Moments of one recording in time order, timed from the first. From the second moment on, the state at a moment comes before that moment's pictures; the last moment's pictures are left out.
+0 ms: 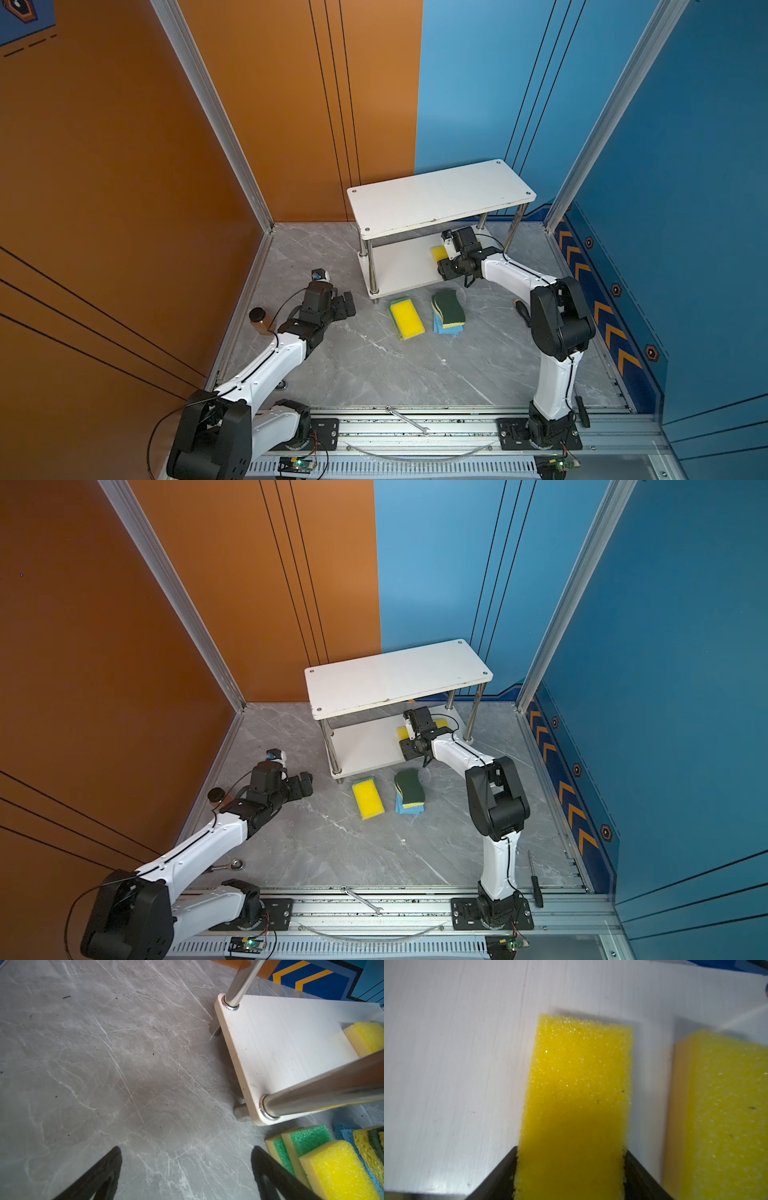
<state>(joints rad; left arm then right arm) -0.26 1.14 0.58 -0.13 -0.13 -0.42 0.37 1.97 1.47 -0.44 0.04 -0.03</state>
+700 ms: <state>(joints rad) -0.26 1.14 0.58 -0.13 -0.13 -0.42 0.37 1.97 1.47 -0.44 0.04 -0.03</state>
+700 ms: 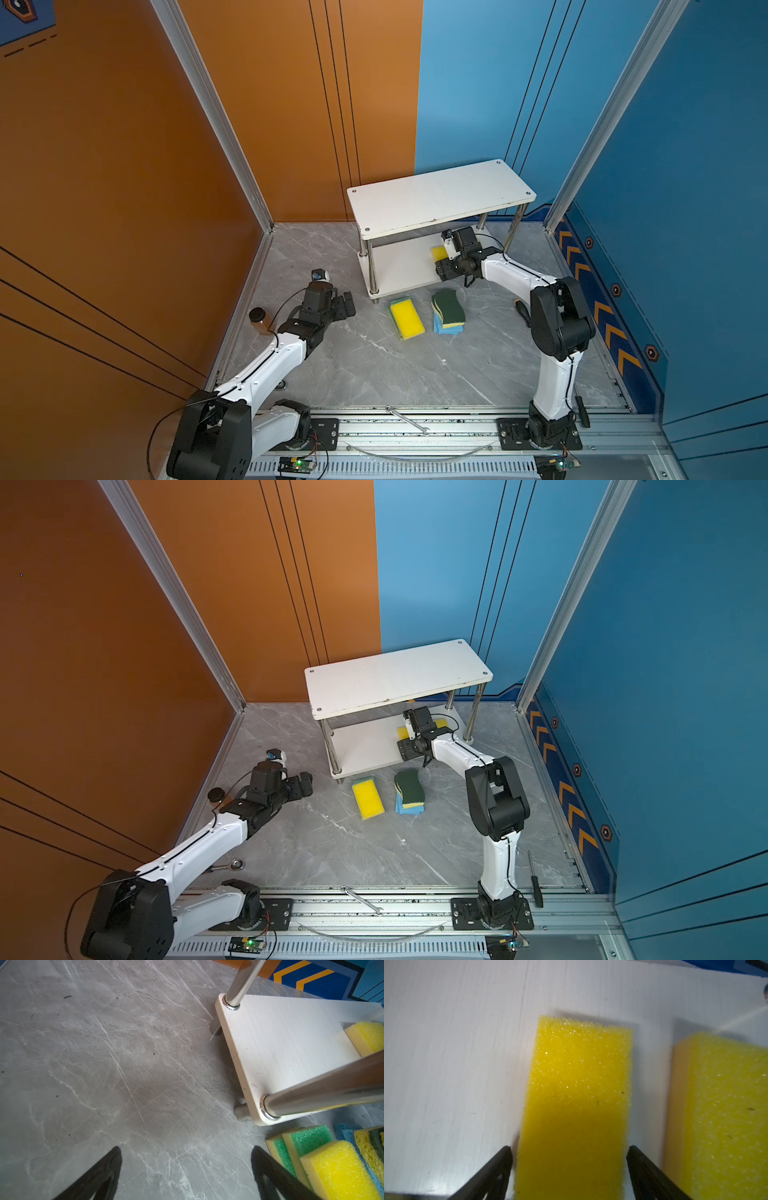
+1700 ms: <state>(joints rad) -0.26 1.15 0.58 -0.13 -0.13 -0.42 0.37 1.93 1.46 -0.44 0.04 -0.03</state>
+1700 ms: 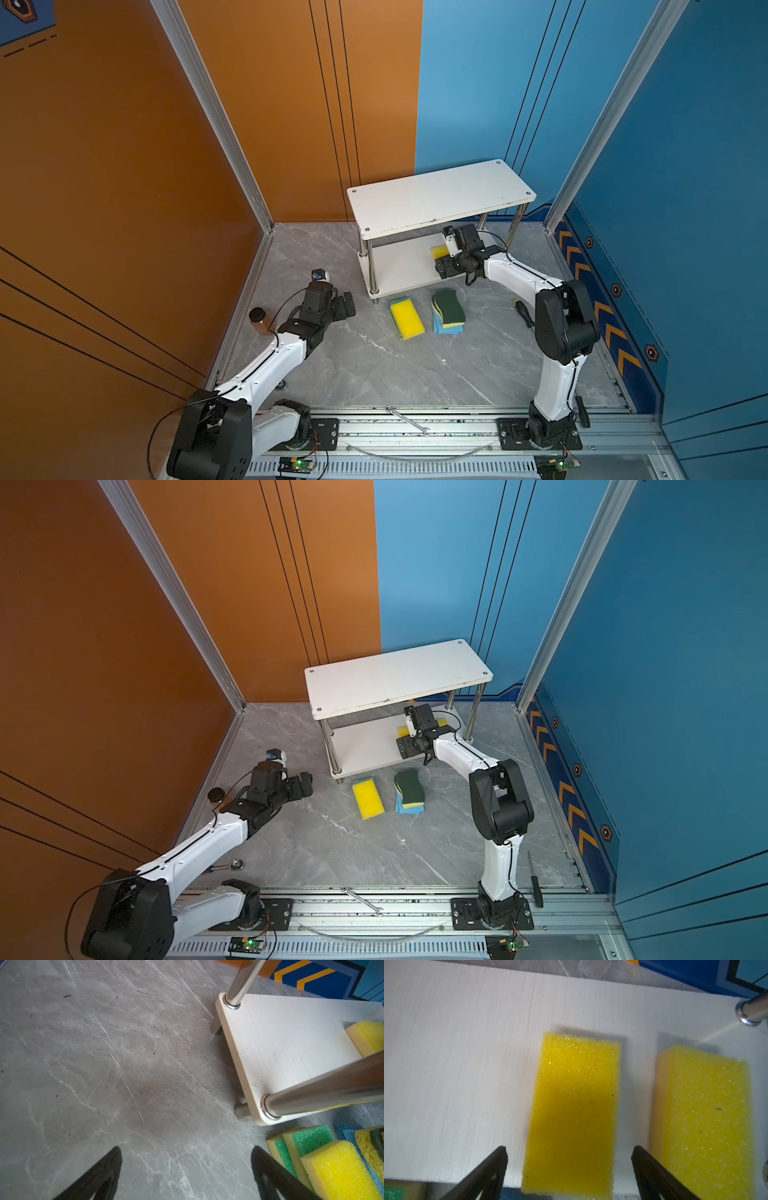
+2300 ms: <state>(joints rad) -0.26 1.17 0.58 -0.12 -0.13 -0.42 0.39 1.78 1.34 -0.44 0.05 -0.02</state>
